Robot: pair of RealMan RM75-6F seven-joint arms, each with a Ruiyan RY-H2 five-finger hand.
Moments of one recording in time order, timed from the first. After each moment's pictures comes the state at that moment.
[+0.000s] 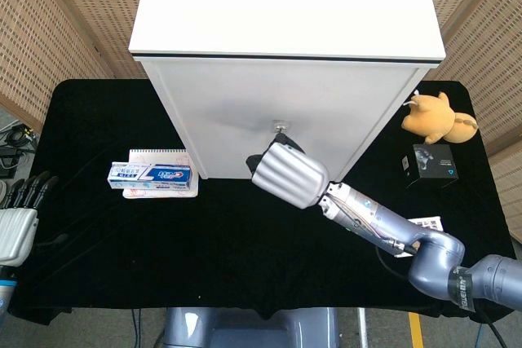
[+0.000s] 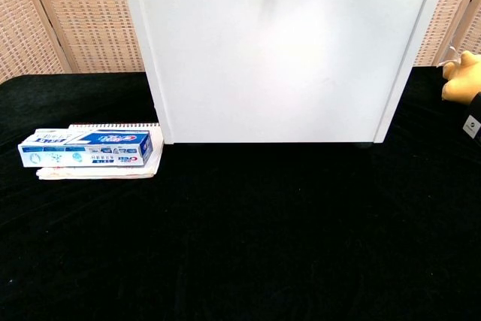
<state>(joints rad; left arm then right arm) -0.15 -1.14 -0.04 -1.59 1.46 1.41 0.07 0.98 -1.04 0.32 -1.80 -1.63 0.95 -0.75</state>
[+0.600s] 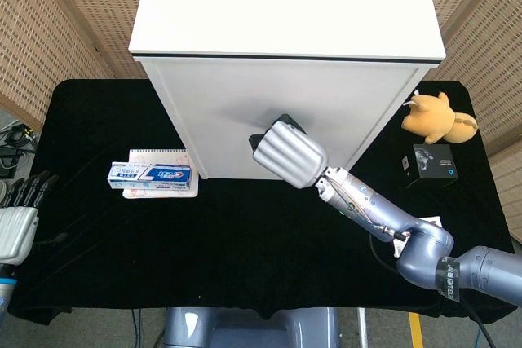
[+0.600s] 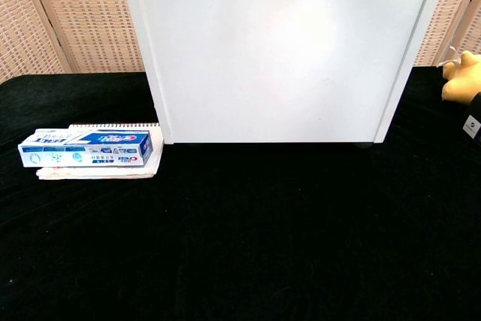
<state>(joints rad) -0.15 -1.14 -0.05 -1.59 1.44 1.39 0.07 1.00 -1.09 0.33 -1.75 -1.53 0.94 -0.81</state>
